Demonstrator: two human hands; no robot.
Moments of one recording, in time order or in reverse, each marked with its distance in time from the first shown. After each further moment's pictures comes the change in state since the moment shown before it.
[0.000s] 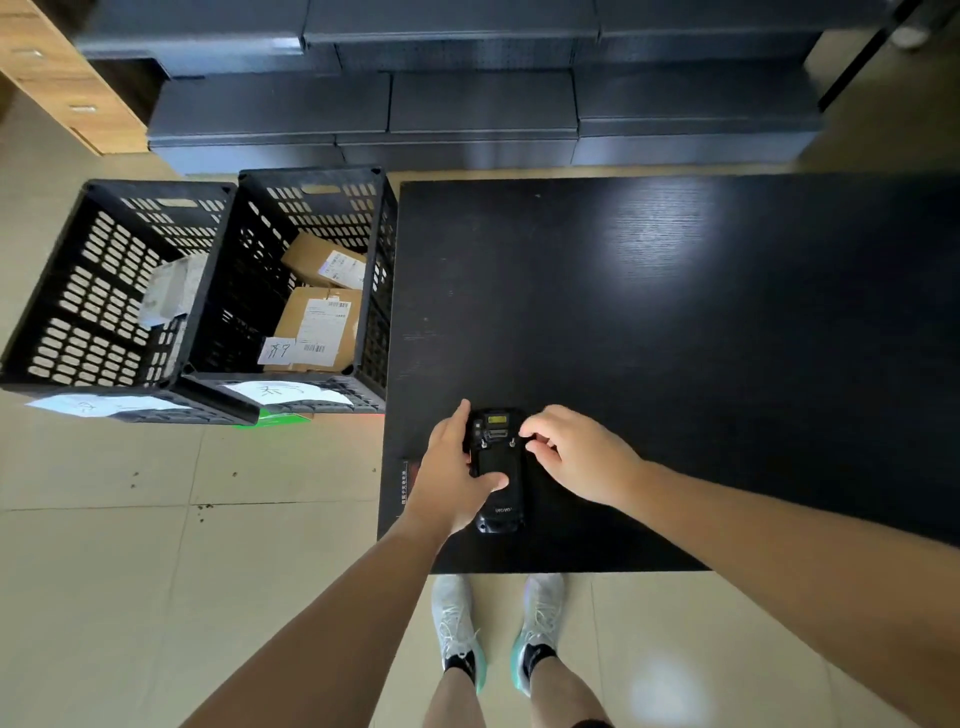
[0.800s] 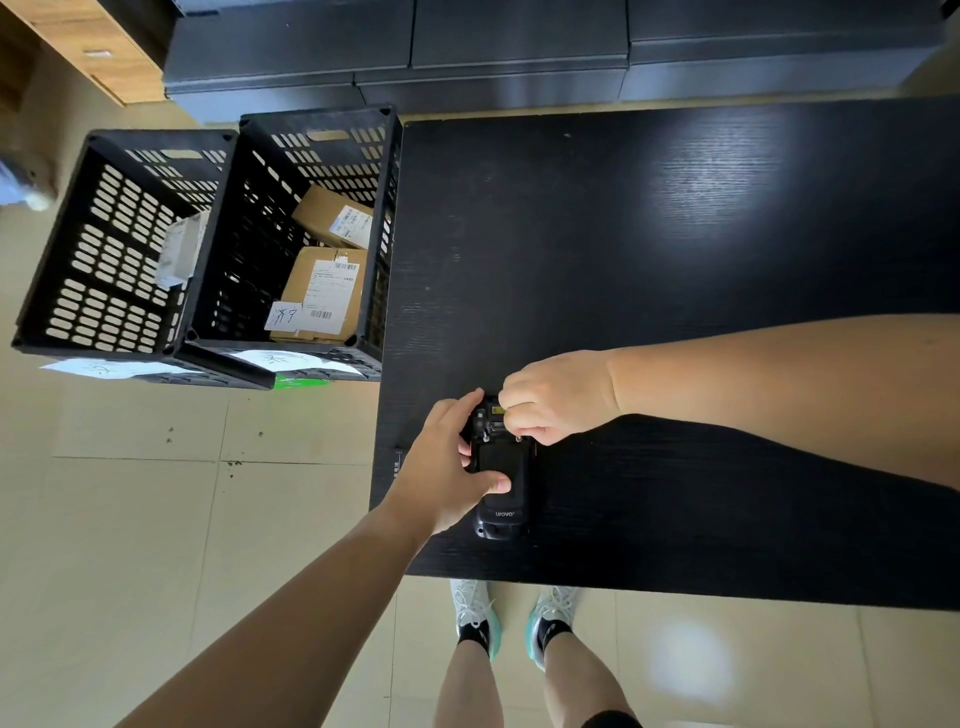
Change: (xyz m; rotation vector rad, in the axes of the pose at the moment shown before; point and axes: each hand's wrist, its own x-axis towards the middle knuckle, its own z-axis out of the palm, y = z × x) left_hand 0.019 -0.015 0.001 0.073 -0.027 0.023; right_hand 0.097 0.024 -0.010 -0.529 -0.329 -0.781
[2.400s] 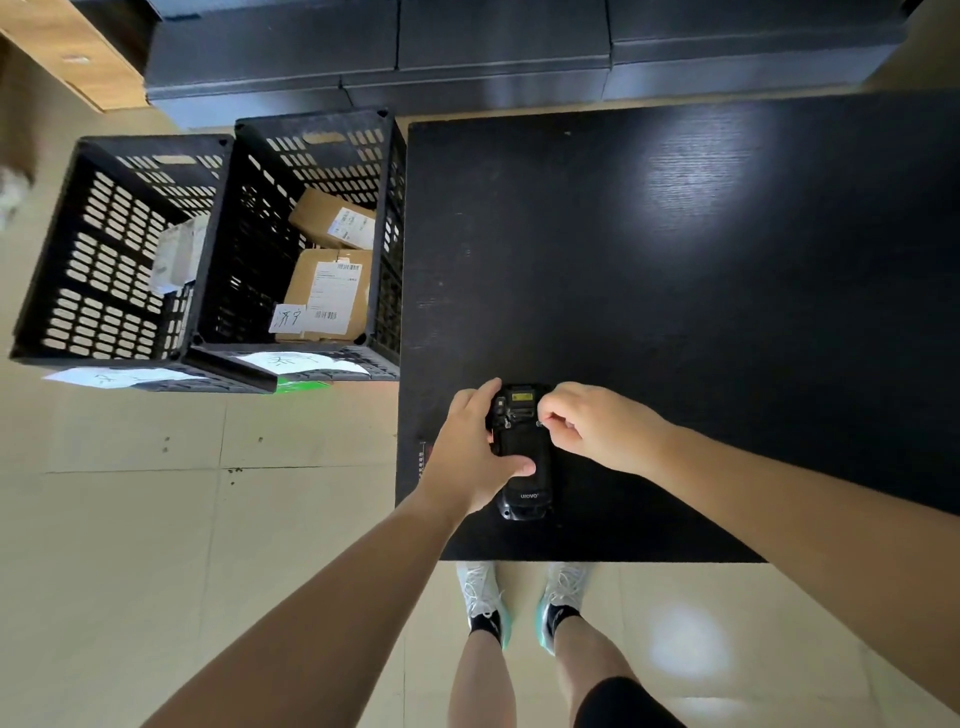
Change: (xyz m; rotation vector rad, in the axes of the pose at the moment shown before) left_hand -0.003 0.008 -0.004 0.000 -0.009 0.029; right_hand -0.030 -0.064 0.019 0.572 0.247 0.633
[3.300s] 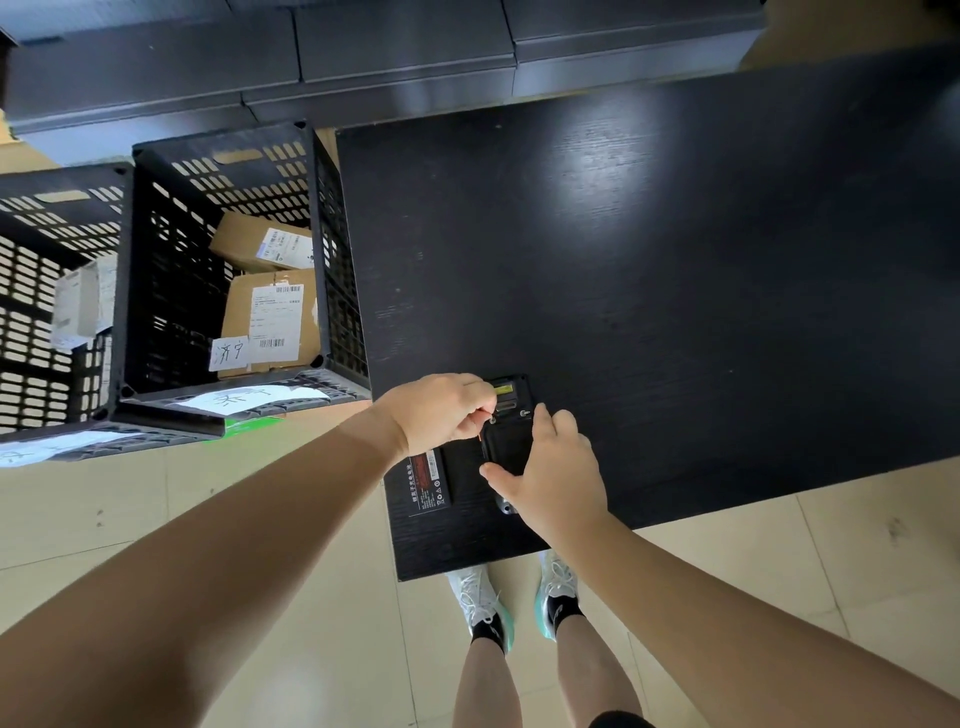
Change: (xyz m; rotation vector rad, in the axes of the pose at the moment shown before) left_hand 0.055 0.015 -0.064 0.676 -0.471 0.669; right_hand -0.013 -0.093 0.074 0.034 0.342 0.781
